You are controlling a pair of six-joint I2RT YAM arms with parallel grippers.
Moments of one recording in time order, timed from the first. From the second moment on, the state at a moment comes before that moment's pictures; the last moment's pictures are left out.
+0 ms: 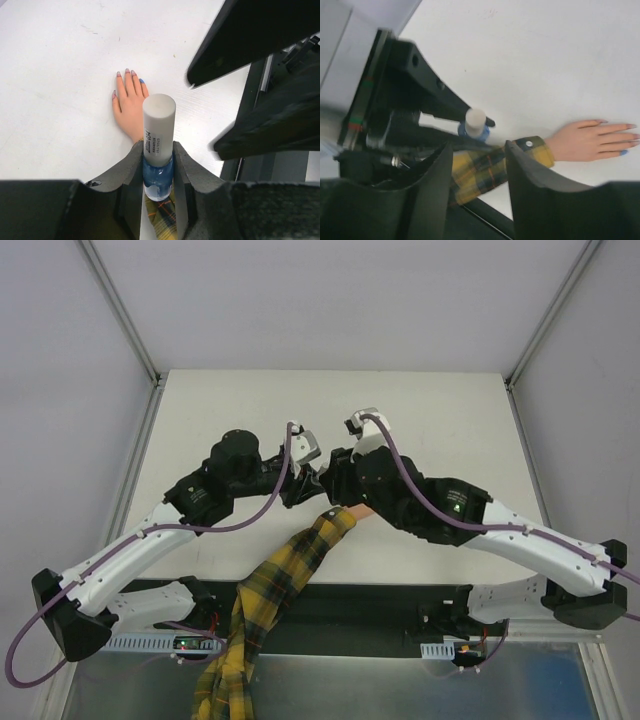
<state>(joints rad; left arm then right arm) -0.77 1.04 1.03 -0.32 0.45 0.08 1.24 1.24 1.45 -0.68 0.55 0.54</state>
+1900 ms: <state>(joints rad) -0.75 1.05 1.06 -0.31 0.57 0.05 1.22 1.24 1.47 -0.68 0.53 0.55</state>
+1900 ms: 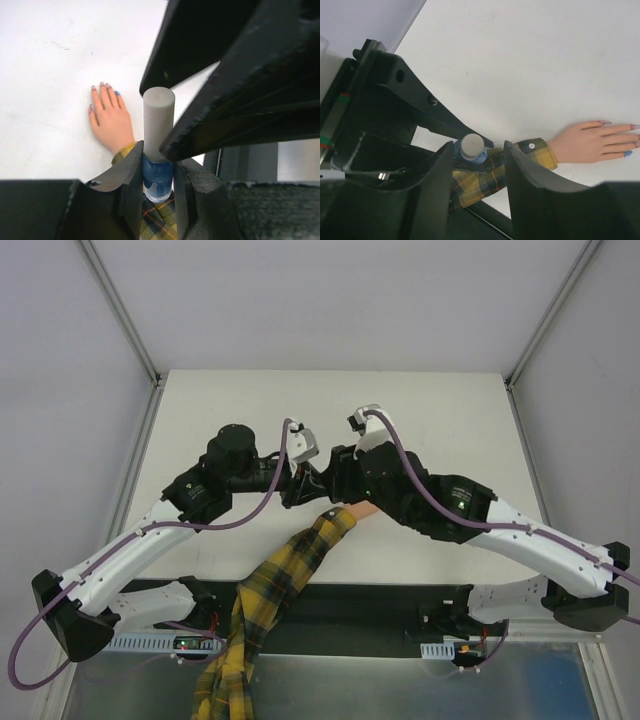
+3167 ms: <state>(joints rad) -0.74 1.13 1.06 -0.26 1.22 -0.03 0.96 1.14 1.42 -0.70 -0.54 0.09</state>
